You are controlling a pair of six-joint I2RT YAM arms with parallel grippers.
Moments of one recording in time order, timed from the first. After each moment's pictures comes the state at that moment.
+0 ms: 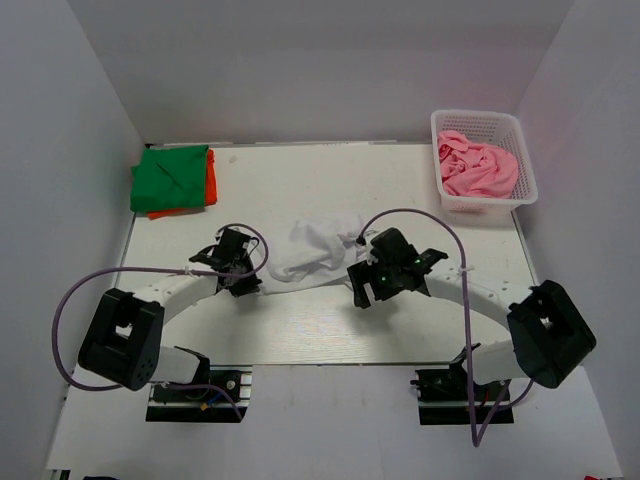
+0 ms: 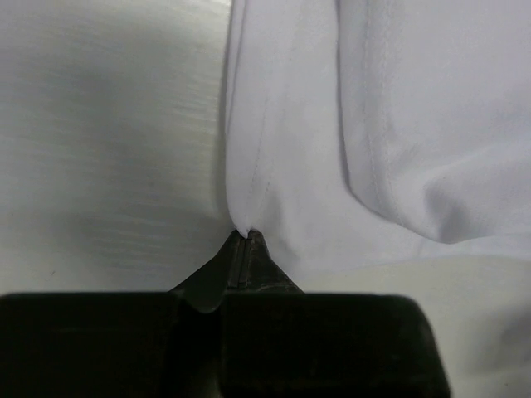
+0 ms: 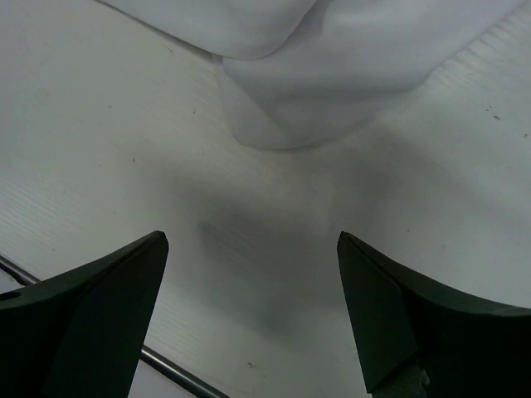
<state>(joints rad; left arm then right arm) -0.38 1.36 0.62 -0.34 -0.04 -0.72 0.70 1.35 0.75 -0.43 -0.14 0.21</state>
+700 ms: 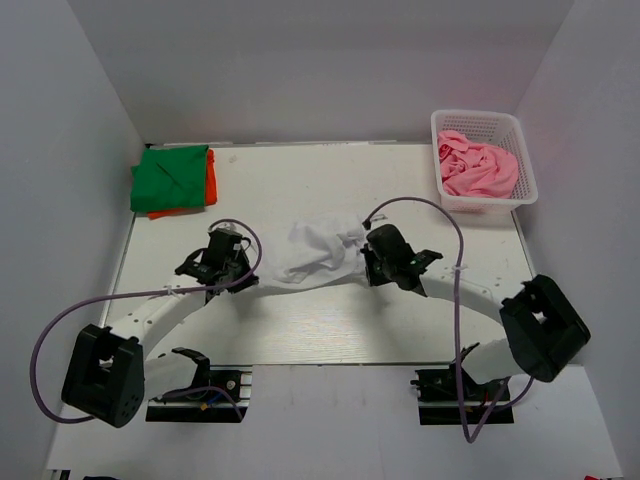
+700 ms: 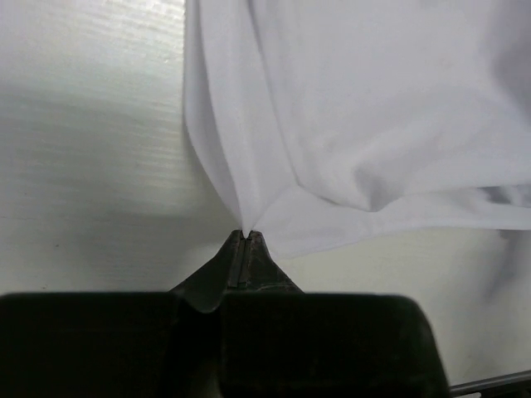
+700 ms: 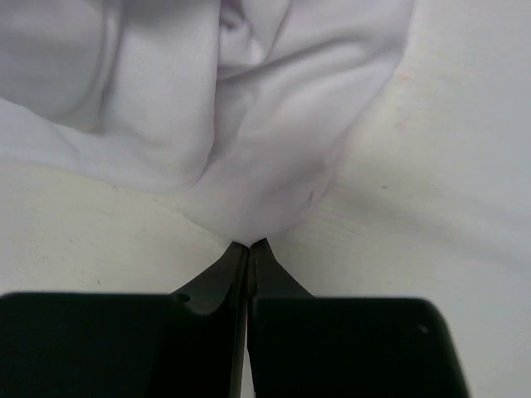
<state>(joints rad) -0.38 1.17 0.59 -0.37 -0.04 -0.72 0.73 1.45 0.74 -0.22 0.11 0.33</state>
